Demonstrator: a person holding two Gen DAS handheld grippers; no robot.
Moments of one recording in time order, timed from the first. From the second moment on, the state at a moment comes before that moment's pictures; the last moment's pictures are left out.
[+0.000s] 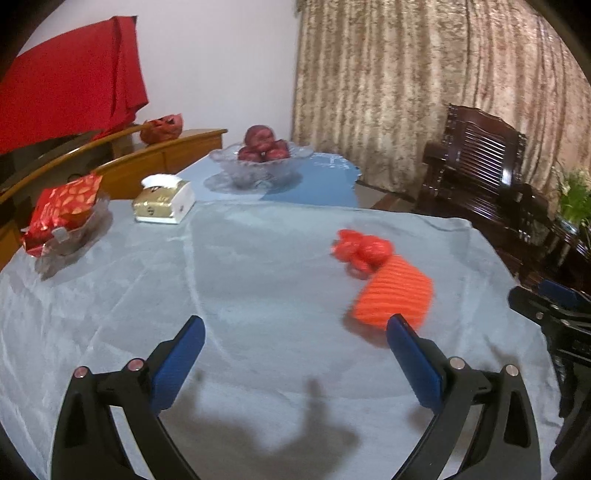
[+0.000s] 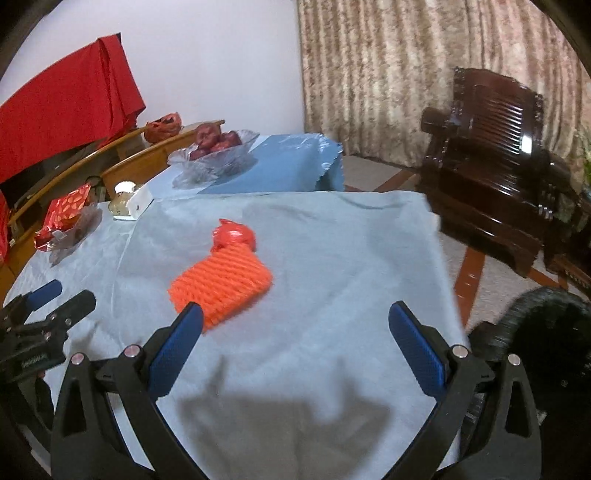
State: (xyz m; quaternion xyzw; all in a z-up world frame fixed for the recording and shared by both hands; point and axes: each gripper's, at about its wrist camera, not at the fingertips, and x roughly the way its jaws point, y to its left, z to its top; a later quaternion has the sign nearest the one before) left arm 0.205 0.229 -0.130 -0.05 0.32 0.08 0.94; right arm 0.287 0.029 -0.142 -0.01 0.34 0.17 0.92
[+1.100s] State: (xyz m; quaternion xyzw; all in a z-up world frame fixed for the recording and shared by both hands) left arm 0.253 0.262 -0.153 -0.07 0.34 0.10 0.93; right arm 0.349 0.099 -0.179 0.02 0.41 0.30 0.86
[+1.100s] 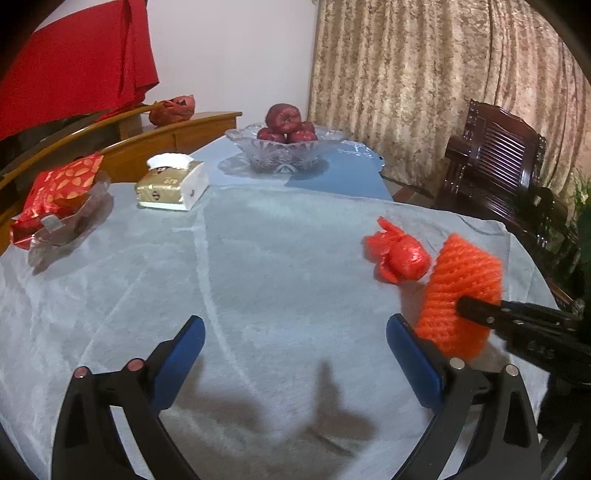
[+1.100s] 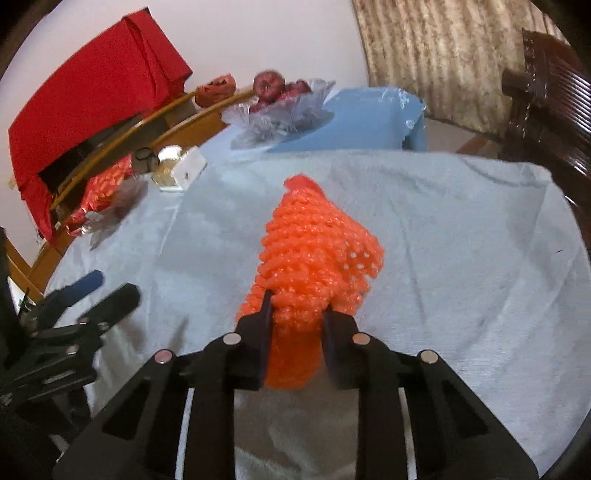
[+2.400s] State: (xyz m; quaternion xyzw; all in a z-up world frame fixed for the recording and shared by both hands) left arm 0.353 0.153 -0.139 -0.06 0.34 0.02 0.94; right arm 0.381 -0.023 -0.142 0.04 0.37 0.20 0.91
